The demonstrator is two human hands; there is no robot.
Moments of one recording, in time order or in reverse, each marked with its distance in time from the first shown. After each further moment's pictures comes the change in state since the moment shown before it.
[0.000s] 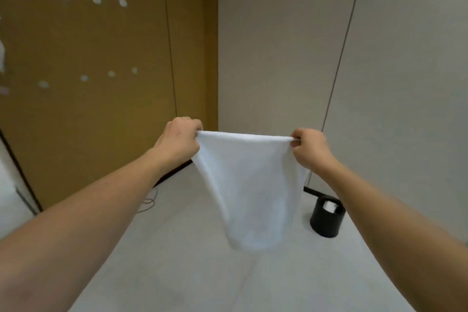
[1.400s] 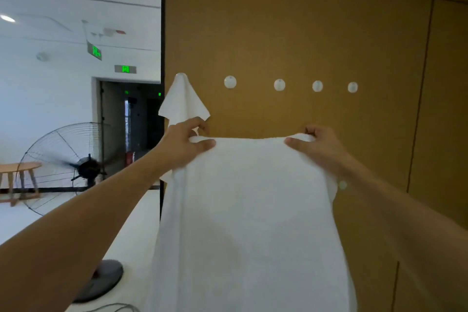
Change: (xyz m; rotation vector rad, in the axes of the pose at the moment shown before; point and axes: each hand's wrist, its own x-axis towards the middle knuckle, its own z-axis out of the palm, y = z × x) left_hand 0.402 -0.718 -0.175 0.002 0.500 -0.509; right_hand 0.658 -0.696 0.456 0.929 -0.325 -0.798
